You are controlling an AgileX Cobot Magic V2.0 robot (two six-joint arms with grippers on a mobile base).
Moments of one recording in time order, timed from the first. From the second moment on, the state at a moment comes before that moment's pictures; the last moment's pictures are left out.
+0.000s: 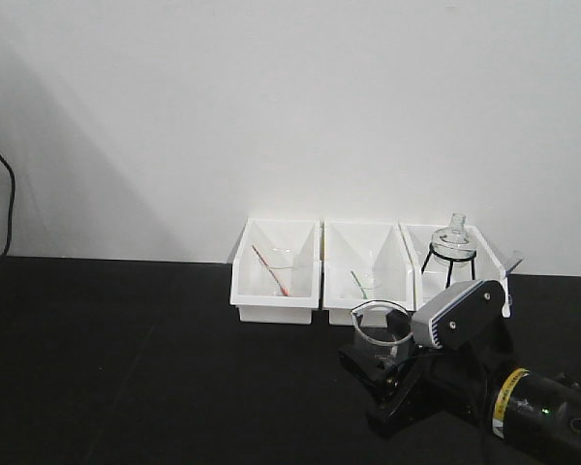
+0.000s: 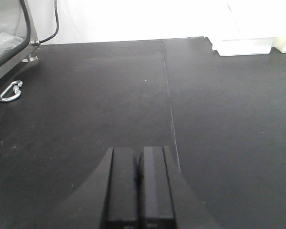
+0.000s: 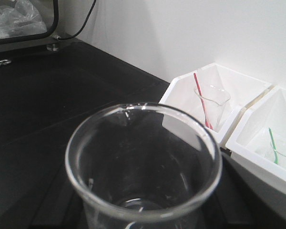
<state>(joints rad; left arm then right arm) -0.07 -0.01 0.03 0.18 0.28 -0.18 0.27 1.50 -0.77 -0.80 -0.57 0.54</state>
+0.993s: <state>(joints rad) -0.07 -0.01 0.03 0.18 0.28 -0.18 0.27 1.50 -0.77 -0.80 -0.57 0.54</state>
